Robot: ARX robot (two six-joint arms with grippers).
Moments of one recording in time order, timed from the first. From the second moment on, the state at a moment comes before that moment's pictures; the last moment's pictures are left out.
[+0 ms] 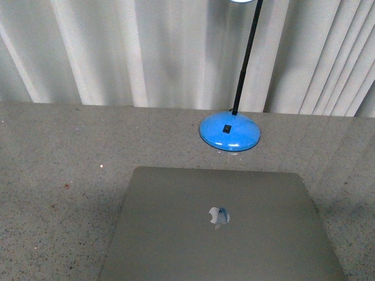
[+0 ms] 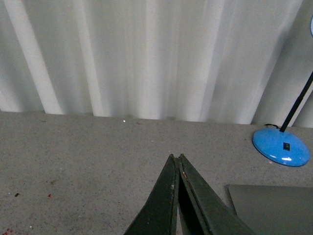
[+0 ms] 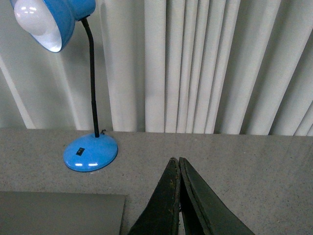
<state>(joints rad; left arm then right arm) 0.14 0.58 0.18 0.39 0.14 0.00 -0.11 0.55 0.15 0.39 -0.10 -0.01</state>
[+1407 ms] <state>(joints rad) 0.00 0.01 0.03 0.00 0.00 0.00 0.00 0.01 0.01 0.00 0.00 -0.01</state>
